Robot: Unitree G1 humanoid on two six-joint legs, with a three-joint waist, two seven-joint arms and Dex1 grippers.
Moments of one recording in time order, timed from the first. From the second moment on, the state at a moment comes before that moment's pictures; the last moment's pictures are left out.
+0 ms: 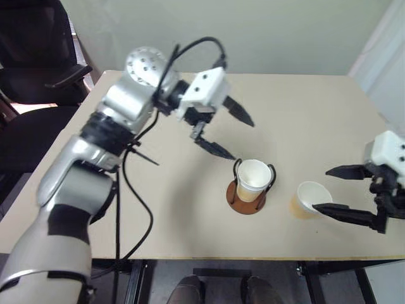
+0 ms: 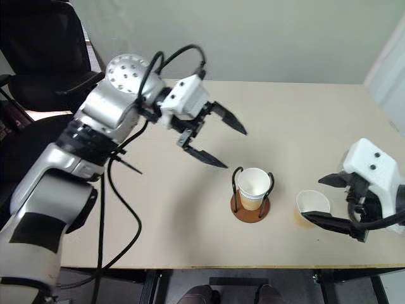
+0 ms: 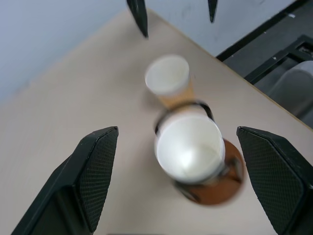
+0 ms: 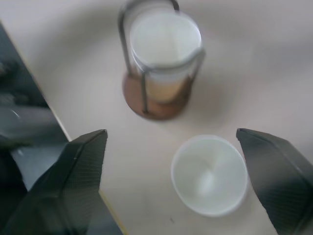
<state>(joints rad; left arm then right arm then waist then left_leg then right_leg) -1.35 0.69 -0.59 0.45 -0.54 -0.01 -1.58 0.00 -1.36 -0.73 -0.79 1.07 1.23 0.81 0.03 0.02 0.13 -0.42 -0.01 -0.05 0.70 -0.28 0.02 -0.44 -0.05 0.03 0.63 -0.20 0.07</state>
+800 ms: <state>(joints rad) -1.15 0.76 -0.37 0.28 -0.36 0.20 -1.58 -0.14 -1.38 0.01 -0.66 0.51 0.82 0.89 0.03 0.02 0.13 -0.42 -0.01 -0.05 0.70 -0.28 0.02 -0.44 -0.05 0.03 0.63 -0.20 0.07</state>
